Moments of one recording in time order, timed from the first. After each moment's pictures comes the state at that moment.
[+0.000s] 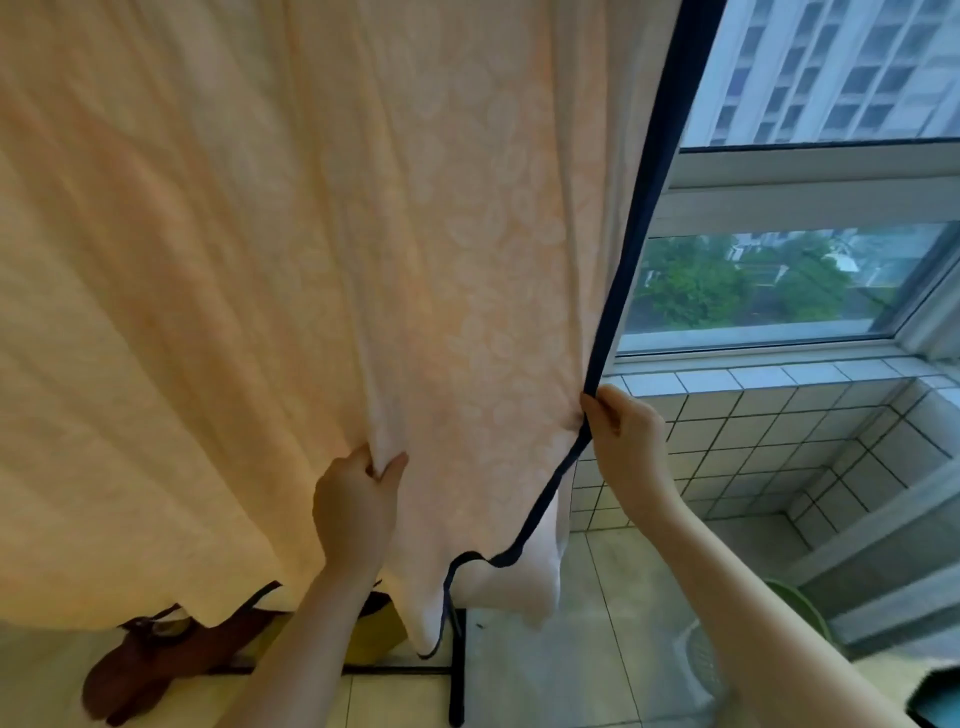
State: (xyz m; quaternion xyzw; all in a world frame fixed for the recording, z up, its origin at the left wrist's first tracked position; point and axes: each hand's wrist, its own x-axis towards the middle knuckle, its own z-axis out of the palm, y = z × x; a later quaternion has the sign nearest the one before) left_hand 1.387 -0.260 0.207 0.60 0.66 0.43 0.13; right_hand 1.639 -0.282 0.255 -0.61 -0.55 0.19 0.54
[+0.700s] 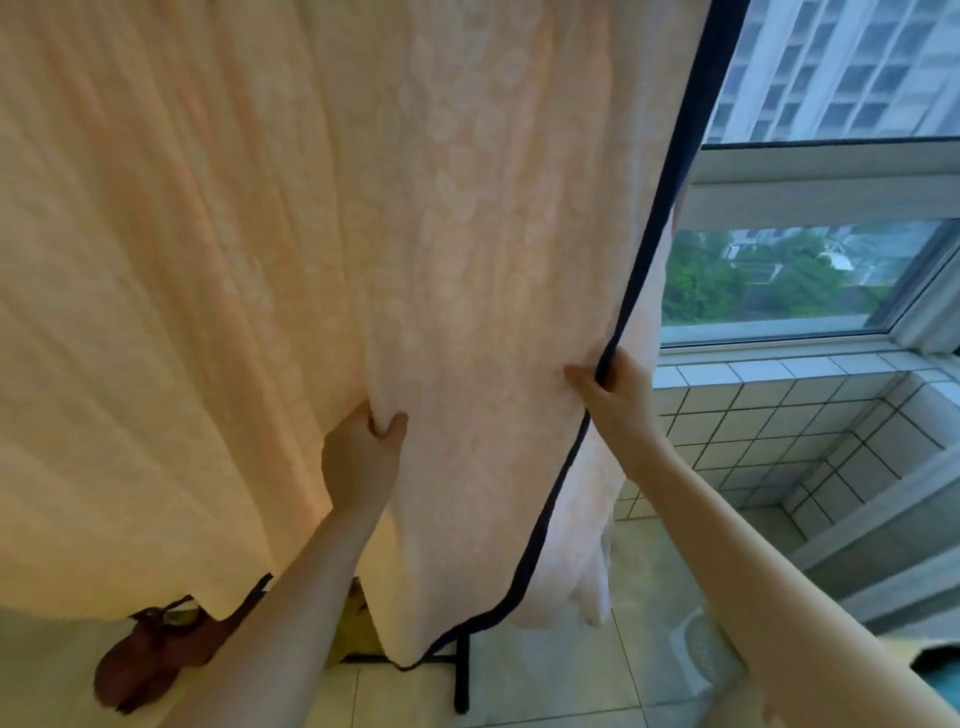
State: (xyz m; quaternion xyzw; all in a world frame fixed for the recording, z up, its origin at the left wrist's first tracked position) left_hand 1.370 -0.239 0.227 0.59 0.67 0.42 0.17; right_hand 1.620 -0.265 0.274 -0.61 -0.50 0.26 0.56
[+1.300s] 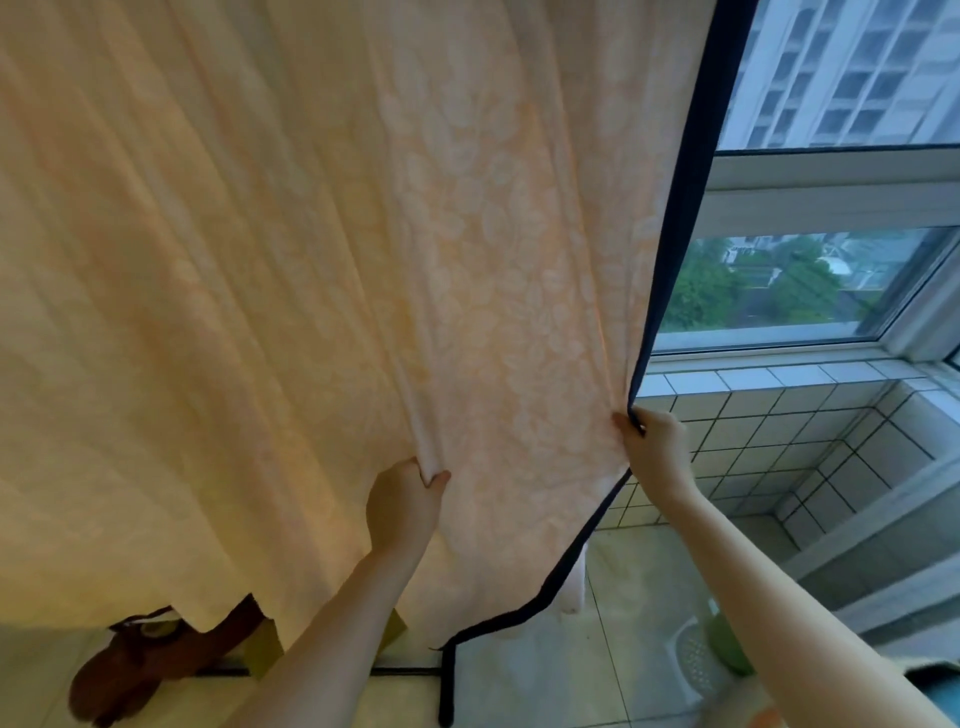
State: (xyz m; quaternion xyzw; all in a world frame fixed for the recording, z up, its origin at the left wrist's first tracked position) left_hand 1.439 -0.248 0.183 0.64 0.68 0.29 0.22; right_hand 1.711 -0.264 0.213 -0.72 -0.50 0.17 0.44
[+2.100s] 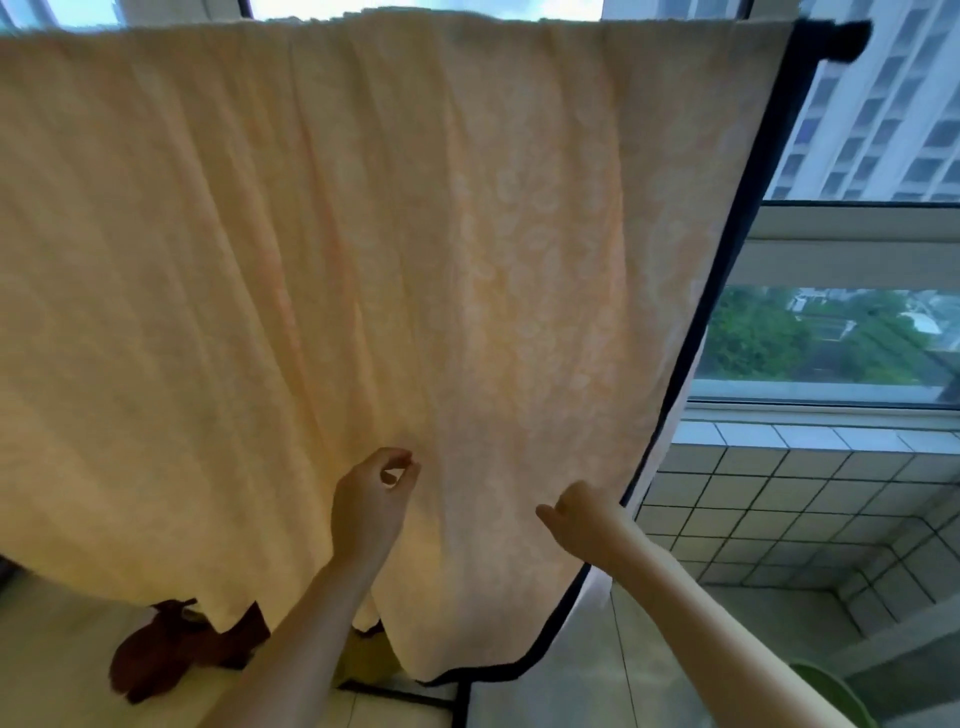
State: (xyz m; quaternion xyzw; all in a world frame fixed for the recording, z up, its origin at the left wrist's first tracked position) left_hand 1.377 -0.252 0.208 0.60 0.65 0.44 0.15; right_hand 1.614 -0.269 0.232 -0.71 -0.67 0.22 0.02
